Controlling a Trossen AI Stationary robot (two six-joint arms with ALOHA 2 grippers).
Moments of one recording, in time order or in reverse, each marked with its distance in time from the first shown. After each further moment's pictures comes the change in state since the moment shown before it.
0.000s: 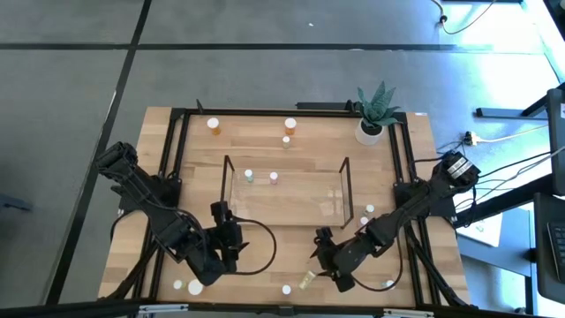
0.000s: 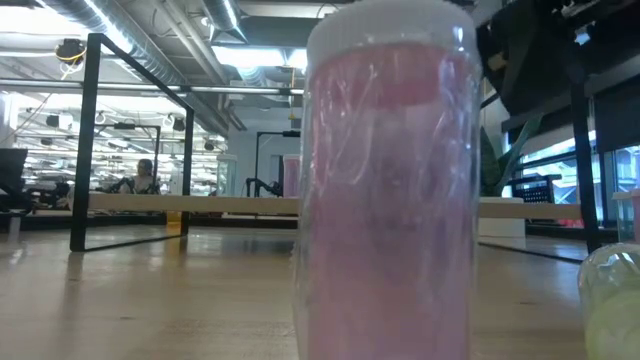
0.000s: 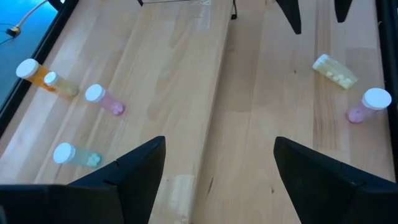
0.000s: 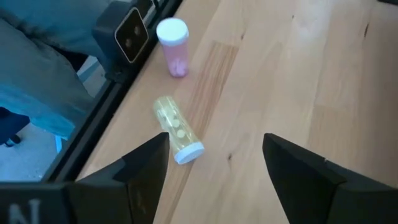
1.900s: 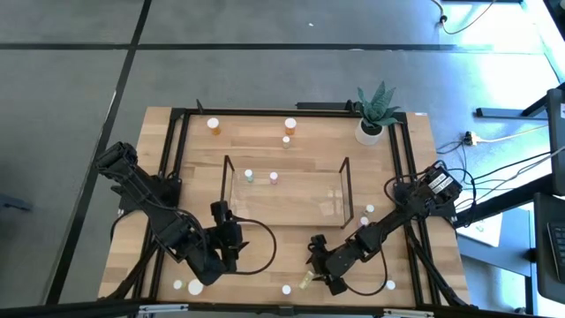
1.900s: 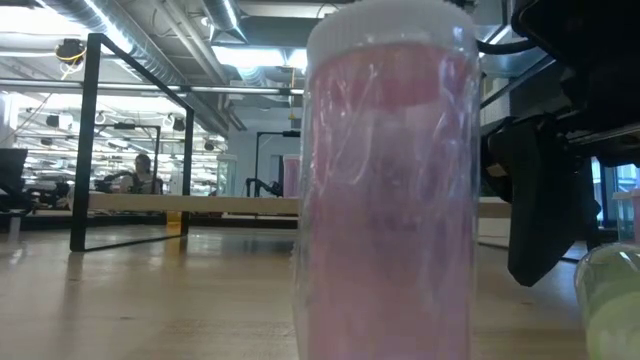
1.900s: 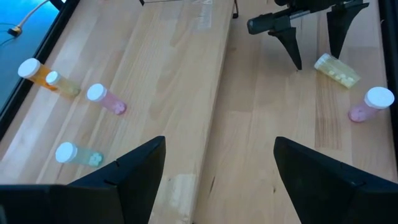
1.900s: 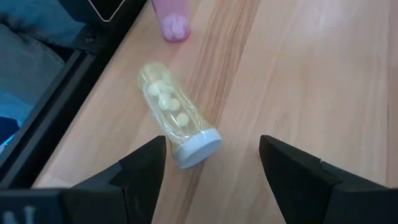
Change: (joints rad) left arm 0.000 0.000 0.000 -0.007 0.000 0.000; right arm -0.005 0.218 -0.061 0.273 -0.044 0.051
